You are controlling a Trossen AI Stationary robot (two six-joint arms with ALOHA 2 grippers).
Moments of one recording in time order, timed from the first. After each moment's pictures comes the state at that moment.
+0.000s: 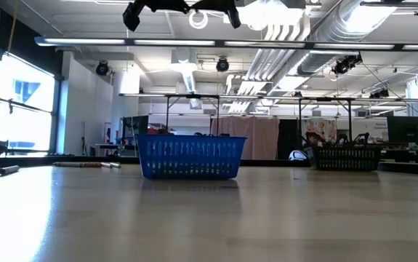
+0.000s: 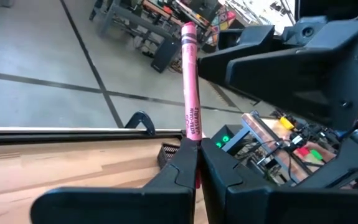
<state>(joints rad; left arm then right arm) -0.11 1.29 1.03 0.08 -0.89 -0.78 -0.27 1.67 1.72 -0.37 -0.16 0.40</state>
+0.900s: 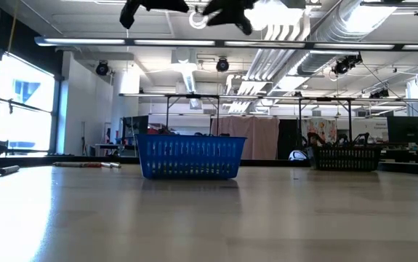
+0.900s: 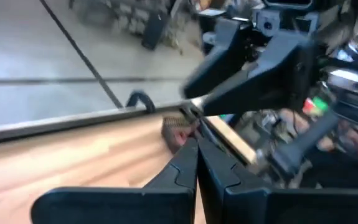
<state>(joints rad) -0.15 1.27 1.03 -0.04 -0.82 -0.69 -0.28 1.65 1.72 -0.64 -0.19 0.22</state>
